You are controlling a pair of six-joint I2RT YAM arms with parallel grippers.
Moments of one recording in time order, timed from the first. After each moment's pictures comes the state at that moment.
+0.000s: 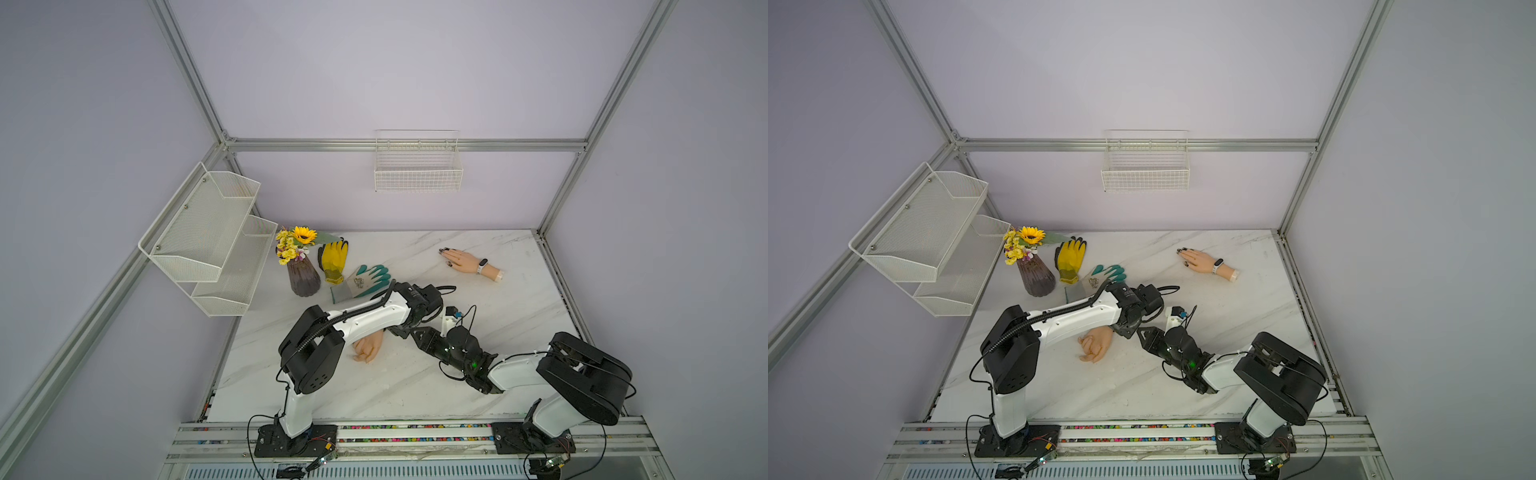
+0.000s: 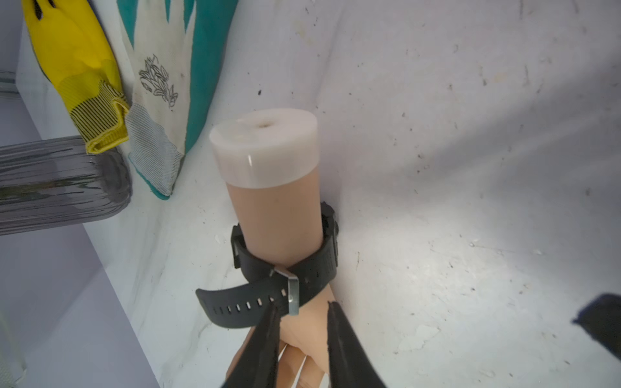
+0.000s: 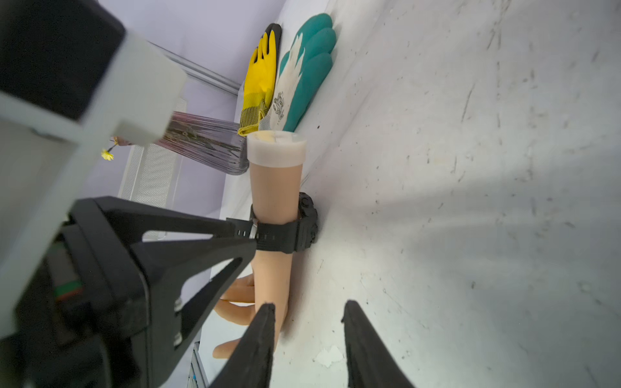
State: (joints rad) left arm -0.89 1.94 1.53 -1.12 -0.57 -0.34; right arm 0.84 1.59 0.38 0.84 0.04 1.12
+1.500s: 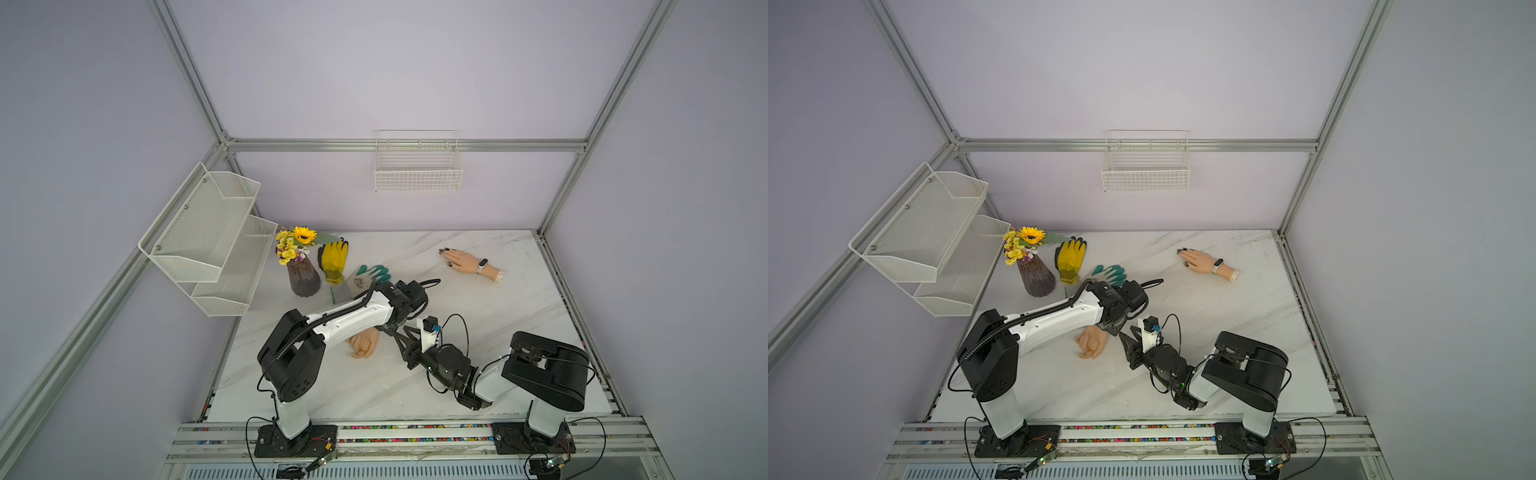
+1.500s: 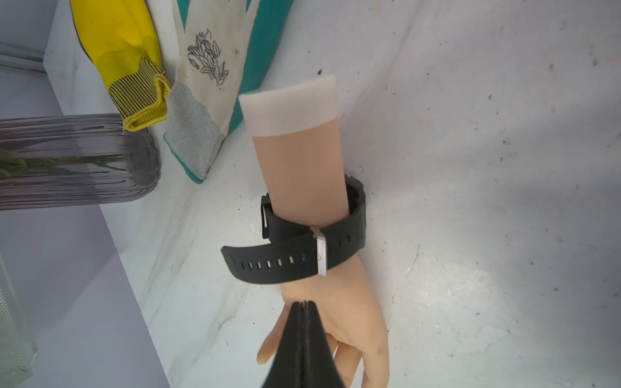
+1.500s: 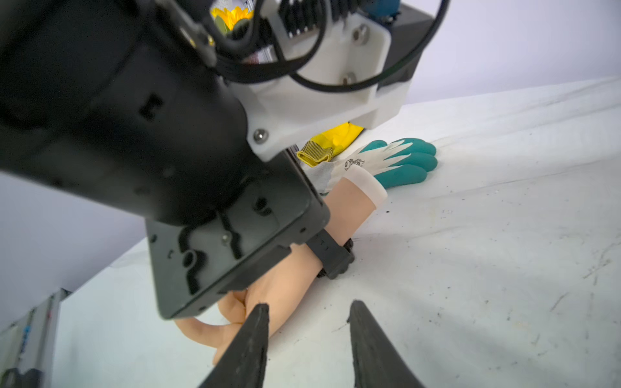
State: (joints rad) left arm -0.82 1.80 1.40 -1.07 -0.56 -0.30; right arm 1.05 1.81 0.40 1.33 0.32 0.34
